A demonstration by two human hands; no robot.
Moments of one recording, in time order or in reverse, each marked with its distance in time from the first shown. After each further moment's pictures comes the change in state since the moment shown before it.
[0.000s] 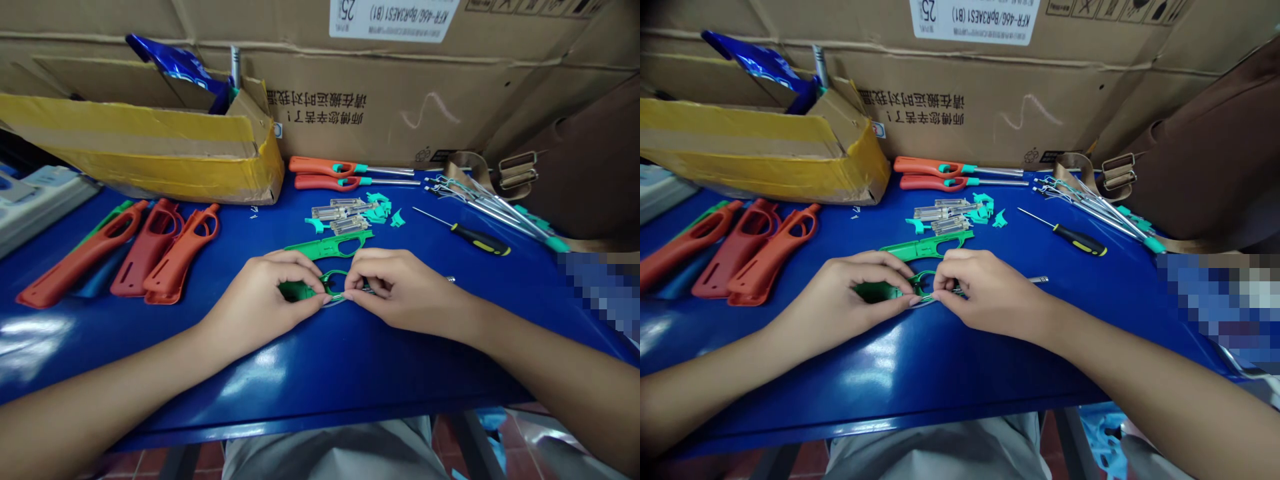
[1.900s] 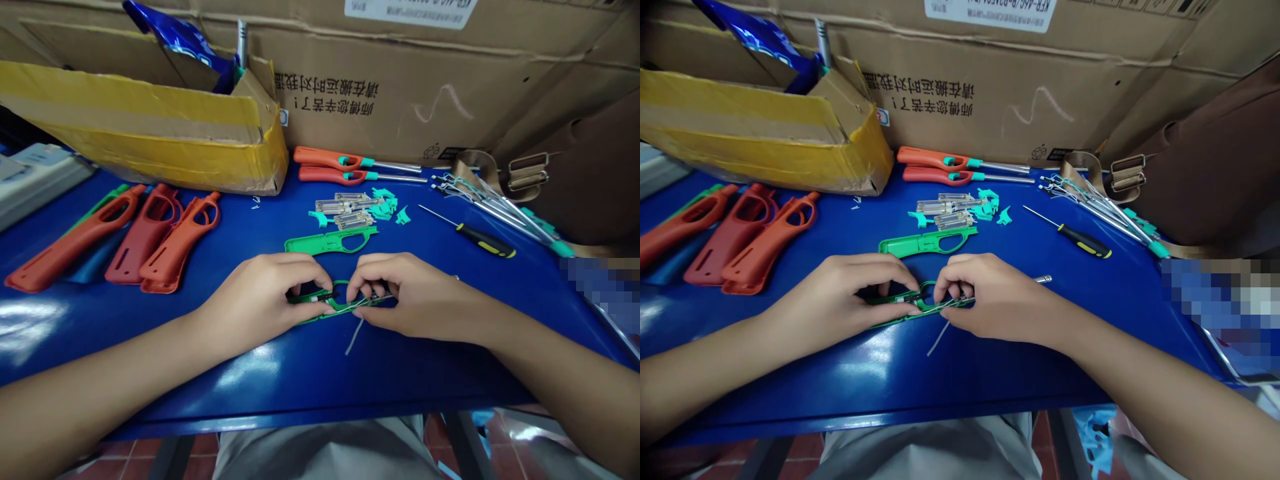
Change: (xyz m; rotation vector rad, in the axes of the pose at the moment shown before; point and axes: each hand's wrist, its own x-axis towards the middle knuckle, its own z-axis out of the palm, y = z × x) left_hand -0.006 0.001 -0.006 0.113 -0.148 0.067; right_hand -0.004 -0.007 -0.012 0.152 -0.198 0.172
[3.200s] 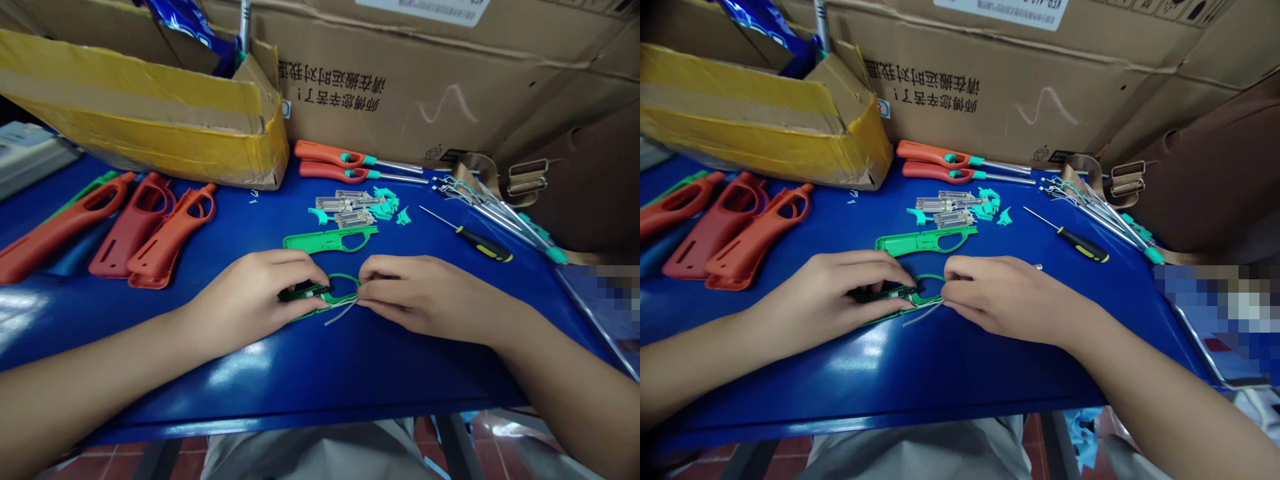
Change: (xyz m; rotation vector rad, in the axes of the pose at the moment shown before) left_hand -0.002 -0.006 -0.001 0.051 0.030 0.129; right_hand -0.010 0.009 -0.012 -0.550 -0.072 -0.356
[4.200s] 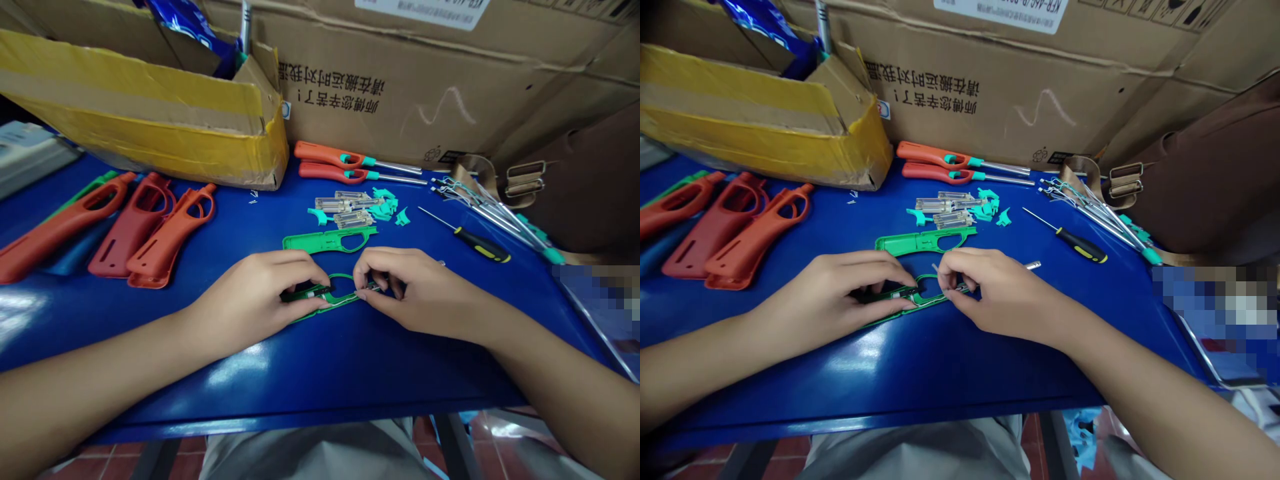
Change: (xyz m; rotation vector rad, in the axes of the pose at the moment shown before) left_hand 0.000 0.001 0.003 -0.029 0.005 -0.056; right_hand 0.011 -0.004 0.004 0.353 0.119 0.289
